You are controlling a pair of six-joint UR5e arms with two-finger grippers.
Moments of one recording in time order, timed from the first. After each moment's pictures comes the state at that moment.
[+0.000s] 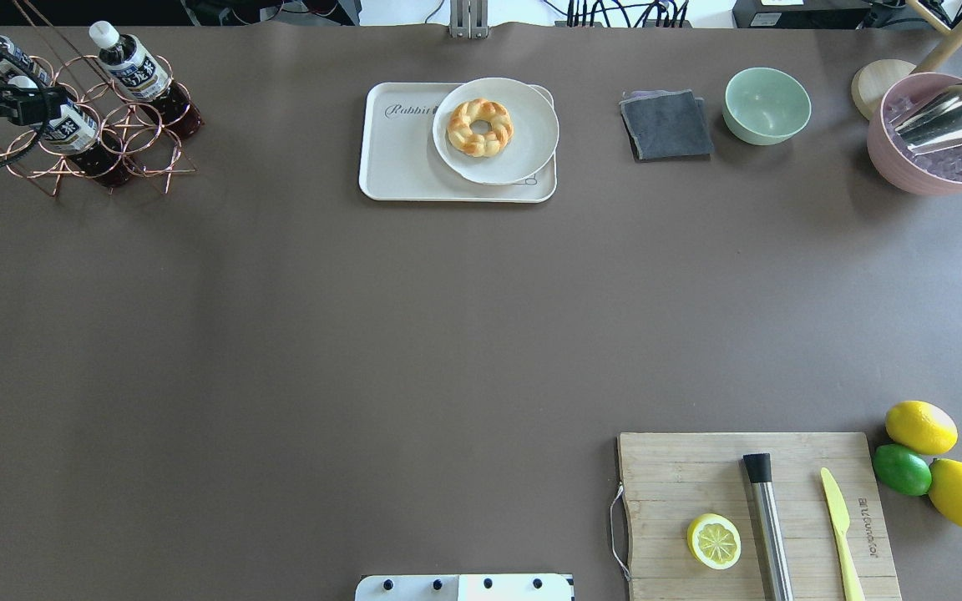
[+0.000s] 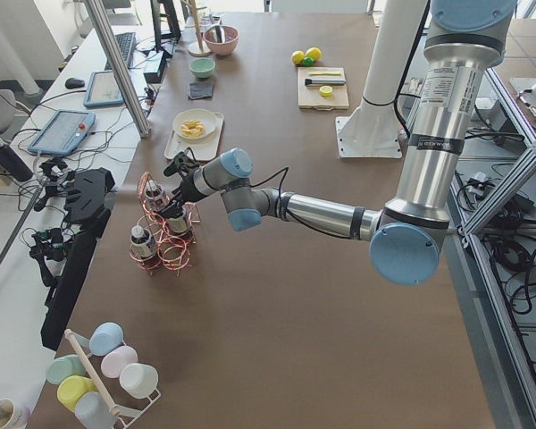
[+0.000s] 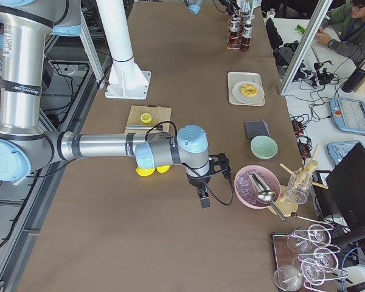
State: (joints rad) left arm -1.10 -1.74 -1.52 -2.60 -1.65 -0.63; right arm 1.56 -1.73 1.79 -1.41 2.22 -0.09
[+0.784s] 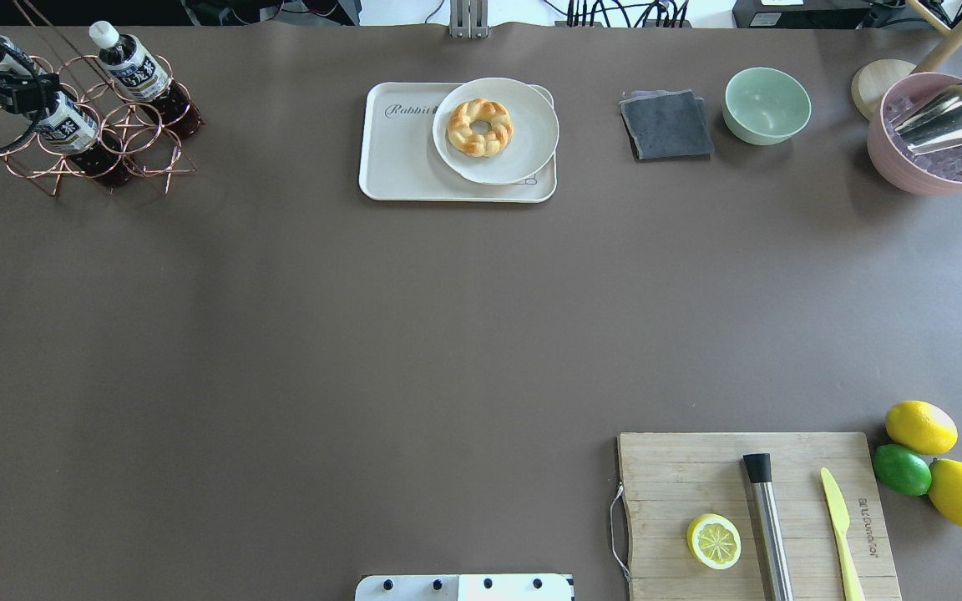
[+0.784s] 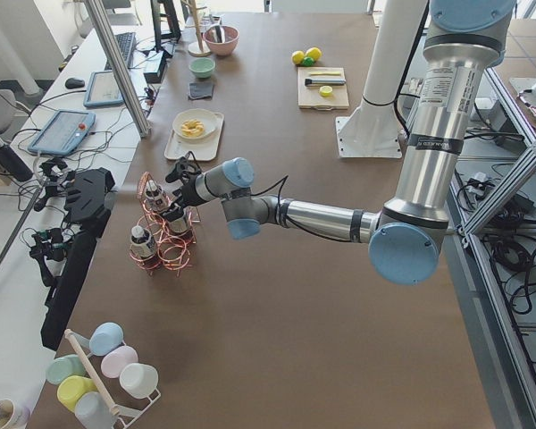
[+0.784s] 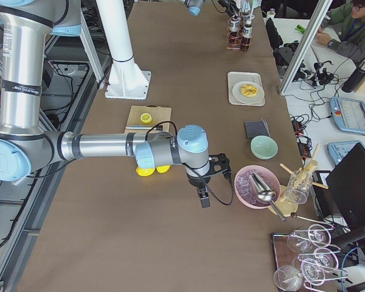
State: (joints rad) left arm -1.09 -1.74 -1.47 -2.72 -1.65 -0.71; right arm 1.56 -1.73 1.79 -1.41 2.22 -0.08
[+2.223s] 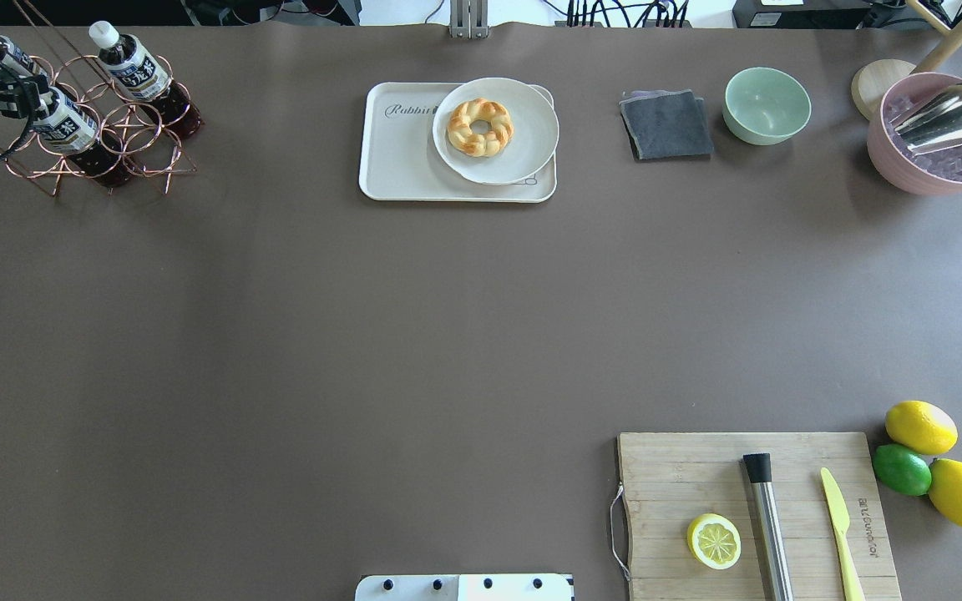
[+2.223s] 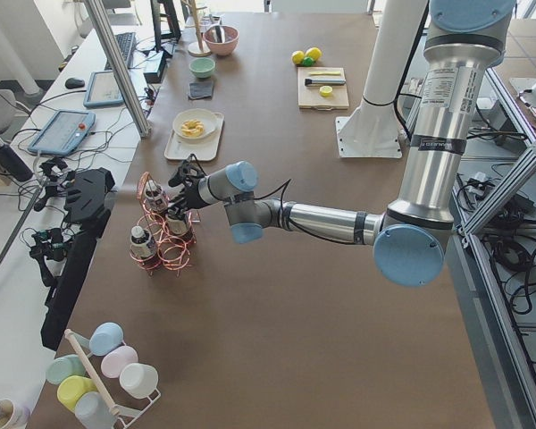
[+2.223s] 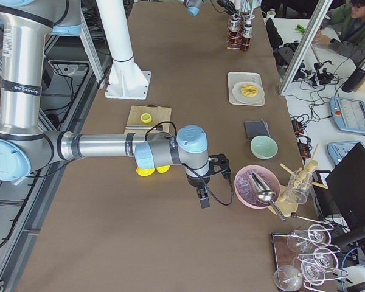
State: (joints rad) left arm -1.08 -1.72 -1.47 -2.75 -1.66 -0.75; right arm 1.56 -1.73 1.79 -1.41 2.22 -0.09
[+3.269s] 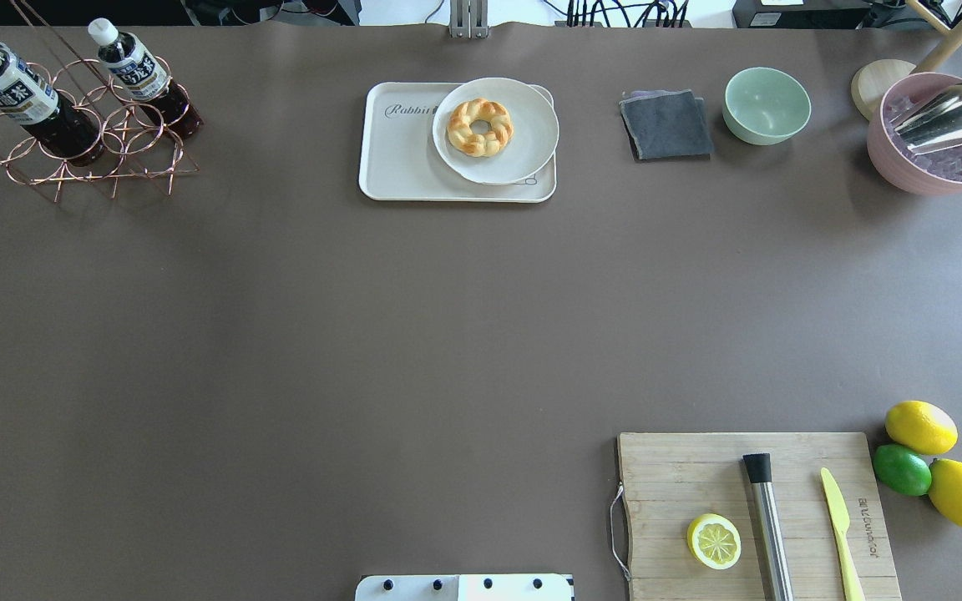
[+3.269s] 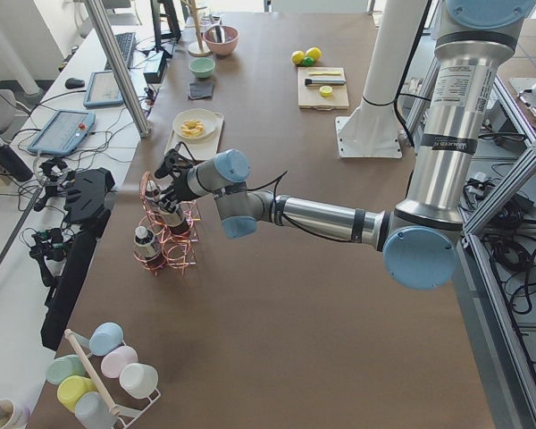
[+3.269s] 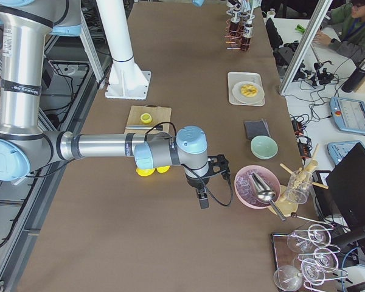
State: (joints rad) left arm -1.22 -1.73 -1.52 -2.69 -1.84 -0.74; right arm 1.56 -1.73 1.79 -1.41 2.22 -0.09
